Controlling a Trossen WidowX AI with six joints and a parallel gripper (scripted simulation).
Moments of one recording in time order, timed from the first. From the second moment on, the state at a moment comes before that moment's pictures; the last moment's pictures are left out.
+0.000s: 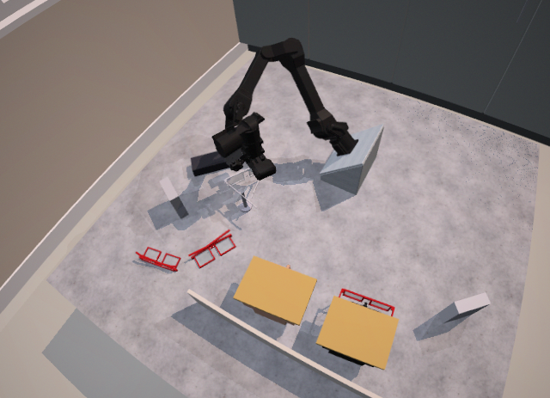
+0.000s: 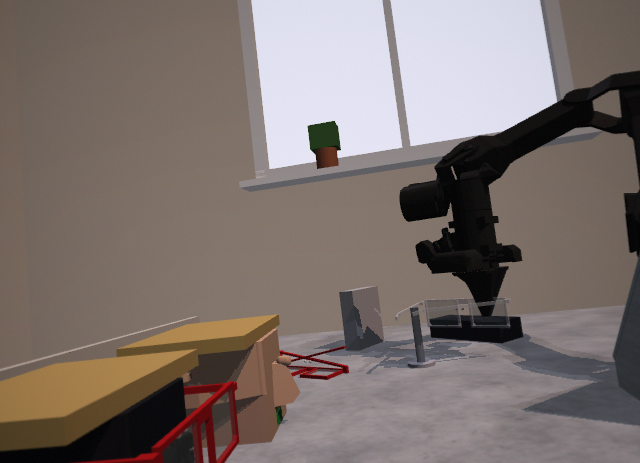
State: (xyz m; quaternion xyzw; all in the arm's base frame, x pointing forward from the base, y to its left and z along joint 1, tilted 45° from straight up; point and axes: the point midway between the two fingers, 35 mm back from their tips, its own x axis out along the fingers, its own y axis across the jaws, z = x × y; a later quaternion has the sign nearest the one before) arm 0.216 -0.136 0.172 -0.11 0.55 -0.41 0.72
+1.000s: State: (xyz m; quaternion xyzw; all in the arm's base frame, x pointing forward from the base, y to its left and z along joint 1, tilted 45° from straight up) arm 0.201 -0.134 0.169 -0.11 0.55 -0.41 0.72
